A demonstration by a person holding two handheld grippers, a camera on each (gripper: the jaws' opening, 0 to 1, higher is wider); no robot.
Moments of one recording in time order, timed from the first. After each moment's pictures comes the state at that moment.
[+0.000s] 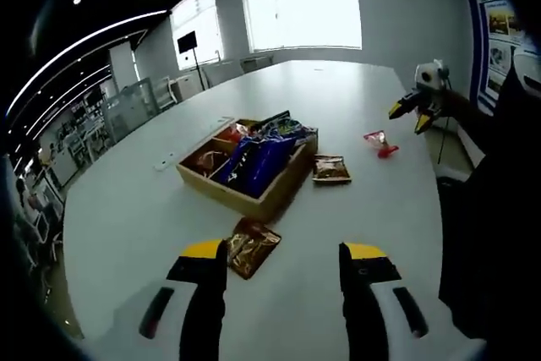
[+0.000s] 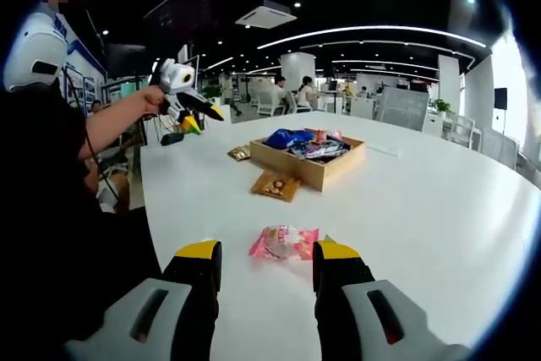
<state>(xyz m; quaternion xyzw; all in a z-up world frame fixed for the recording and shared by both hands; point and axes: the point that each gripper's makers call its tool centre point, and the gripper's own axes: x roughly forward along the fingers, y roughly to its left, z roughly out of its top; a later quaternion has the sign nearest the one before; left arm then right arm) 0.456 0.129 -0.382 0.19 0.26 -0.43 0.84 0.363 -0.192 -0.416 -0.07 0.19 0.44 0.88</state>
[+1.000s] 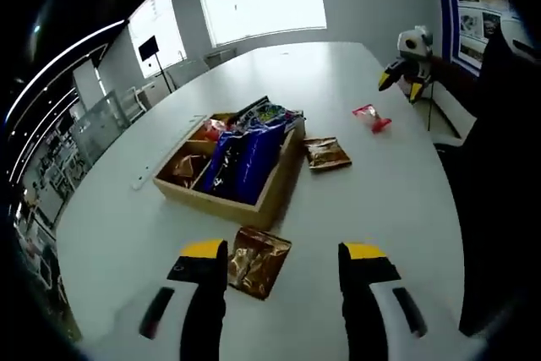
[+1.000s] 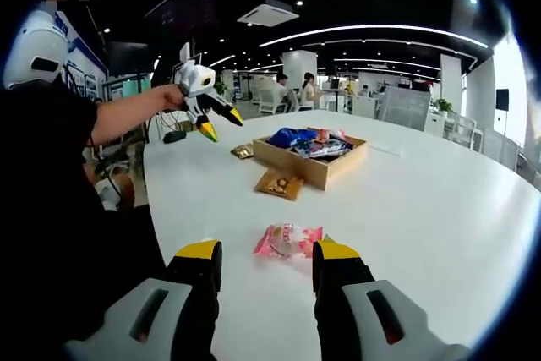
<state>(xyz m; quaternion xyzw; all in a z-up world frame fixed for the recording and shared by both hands) 0.484 0.109 -0.407 0.26 0.26 -0.49 0.79 0.356 -0.192 -0.413 -0.07 0.20 0.44 0.87</state>
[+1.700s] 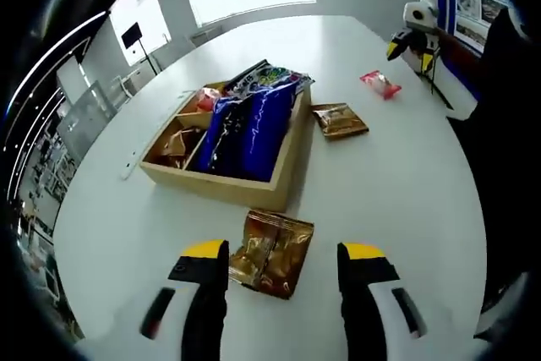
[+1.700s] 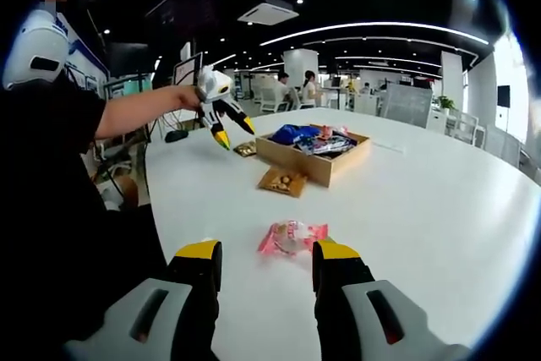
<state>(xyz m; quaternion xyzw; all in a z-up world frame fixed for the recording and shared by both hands) 0.502 0.111 -0.441 0.30 0.31 -0.50 0.75 0.354 -0.190 -0.419 -0.07 0.20 0.44 0.87</state>
